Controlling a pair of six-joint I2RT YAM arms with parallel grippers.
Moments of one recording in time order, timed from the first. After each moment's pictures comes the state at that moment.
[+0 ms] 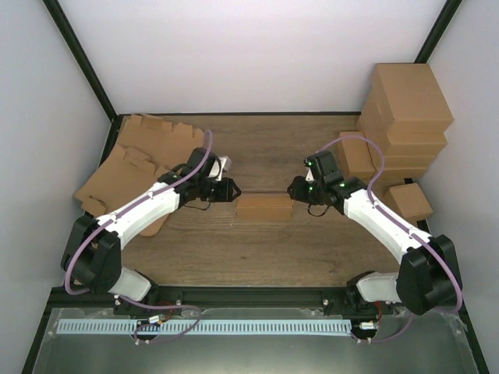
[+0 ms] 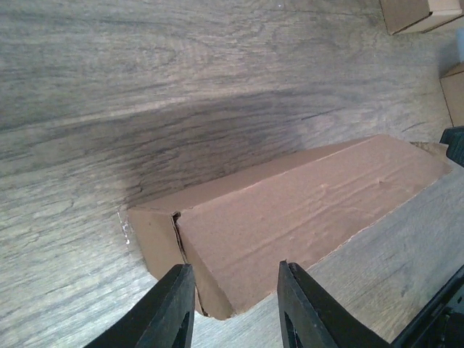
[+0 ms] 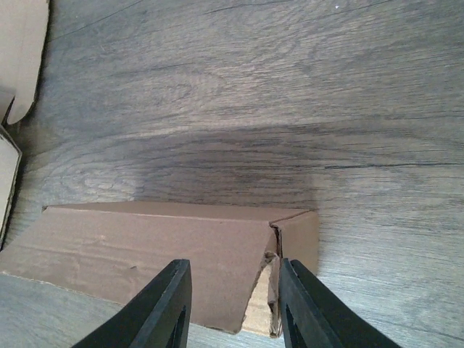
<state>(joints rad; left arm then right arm) -0.56 1.47 1.04 -0.46 0.34 -0.50 0.44 1.30 0.93 -0.53 -0.16 0.60</state>
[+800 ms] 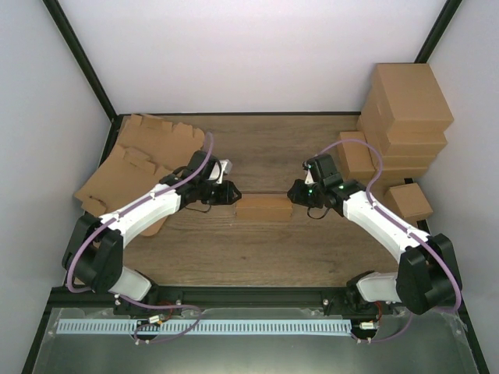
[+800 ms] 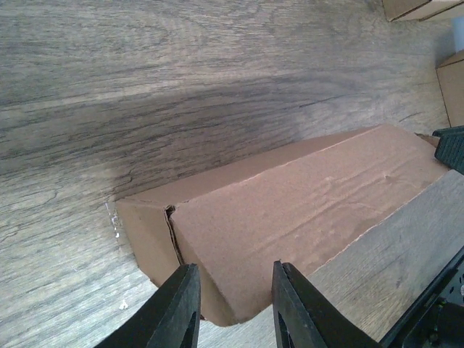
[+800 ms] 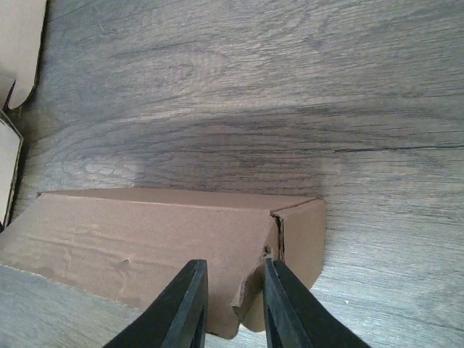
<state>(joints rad) -0.56 1.48 1.00 -0.42 0.38 -0.51 0.44 1.30 0.90 -0.51 -0.20 0.60</state>
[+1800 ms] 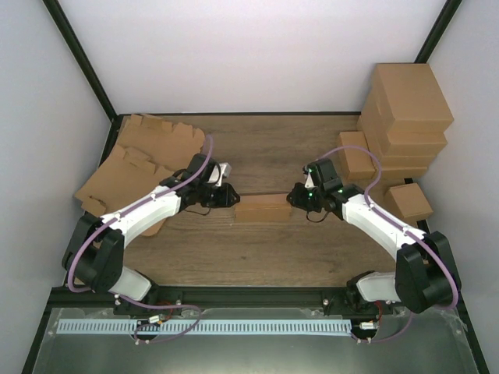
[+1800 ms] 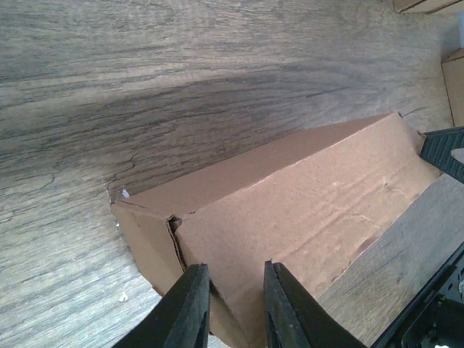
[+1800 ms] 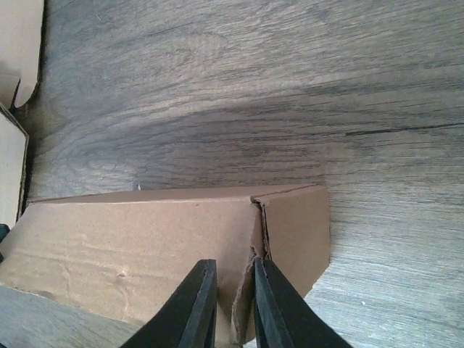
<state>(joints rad) -0.55 1.48 0.96 -0.40 0.40 -0.53 0.44 1.31 0.83 -0.43 -0.26 0.65</state>
